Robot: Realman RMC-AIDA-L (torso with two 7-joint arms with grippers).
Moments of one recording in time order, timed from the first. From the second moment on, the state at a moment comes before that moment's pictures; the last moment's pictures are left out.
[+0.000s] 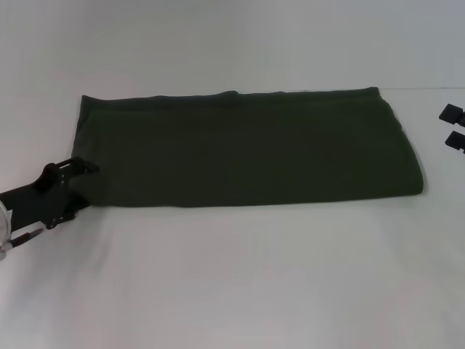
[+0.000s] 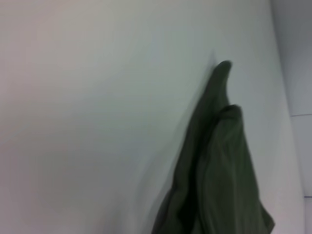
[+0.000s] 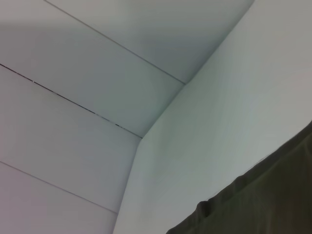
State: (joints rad) left arm -0.55 -2.06 0.41 0.46 2.11 1.00 -2.64; right arm 0.43 1.94 -0.54 -0.52 -1.73 -1.37 2.15
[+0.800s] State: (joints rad) left arm -0.55 -2.05 0.42 0.46 2.10 1.07 -2.57; right arm 0.41 1.95 -0.54 -0.51 -1.74 -1.37 2.15
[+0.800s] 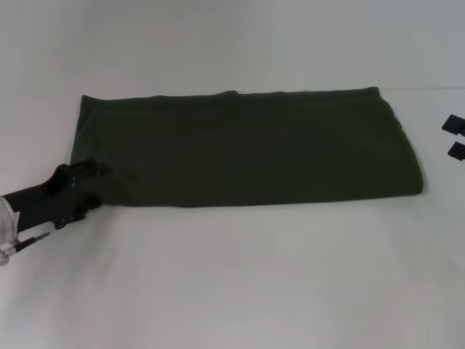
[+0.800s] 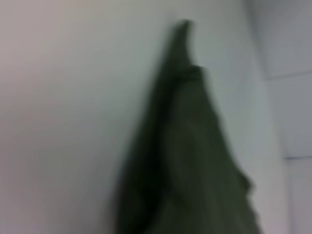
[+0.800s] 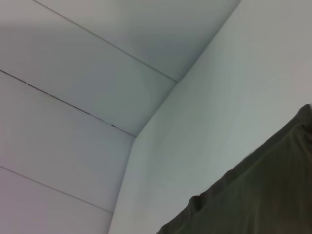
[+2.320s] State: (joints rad) left arm -0.62 -2.05 0.46 0.47 2.18 0.89 -2.66; right arm 0.40 1.94 -0.52 -0.51 -1.74 -1.37 2.15
